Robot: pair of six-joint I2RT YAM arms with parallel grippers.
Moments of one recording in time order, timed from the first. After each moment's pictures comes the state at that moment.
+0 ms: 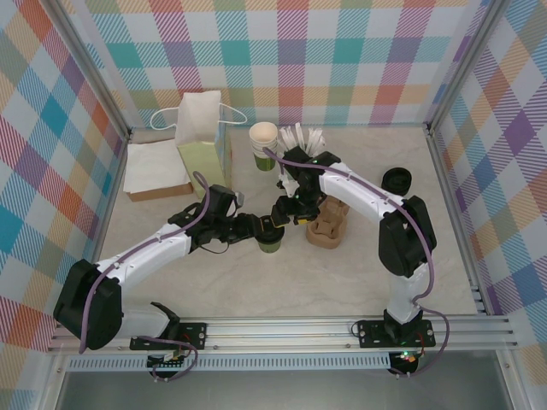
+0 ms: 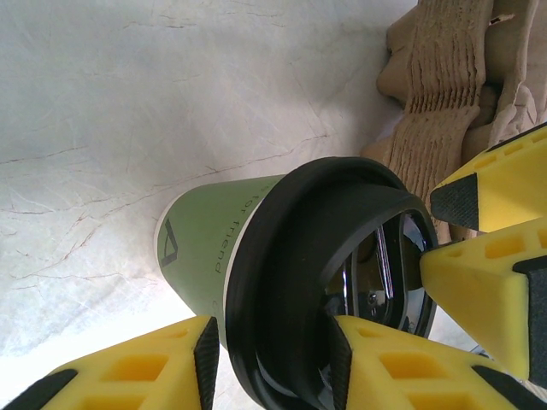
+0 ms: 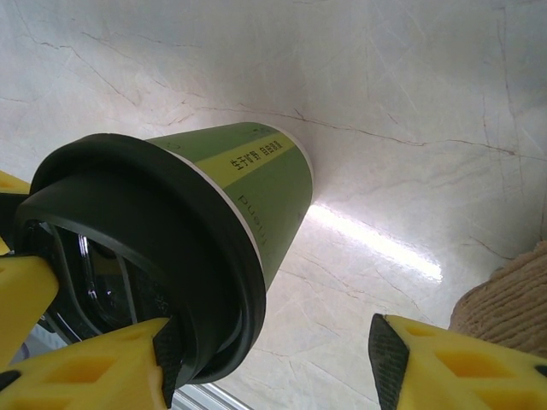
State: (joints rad) left arm -0.56 1.31 0.83 -0.39 0.30 -0.78; right arm 0.66 1.91 1.63 -1.13 -0.36 0.31
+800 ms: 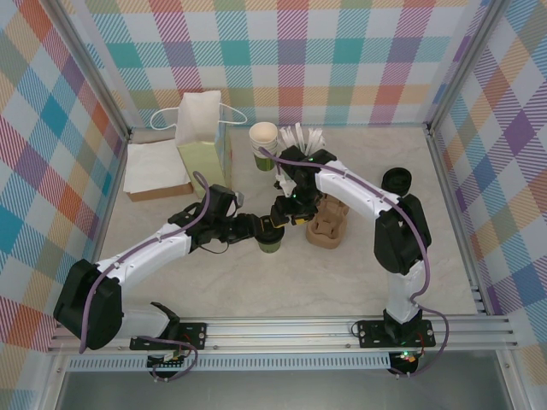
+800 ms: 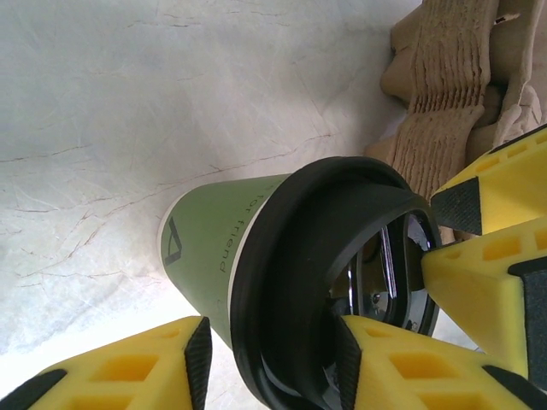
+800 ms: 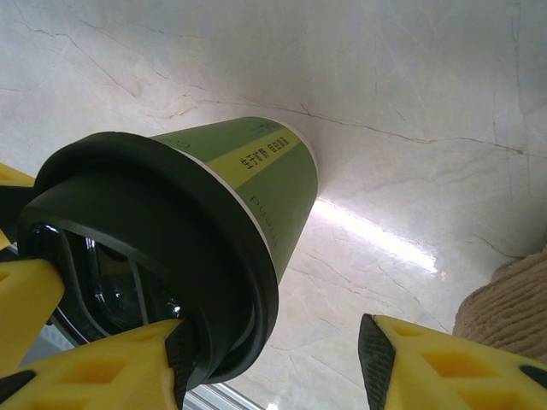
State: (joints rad) left arm -0.56 1.31 0.83 -0.40 0.30 -0.78; right arm 0.68 1.95 1.69 -1.19 -0.34 0.29
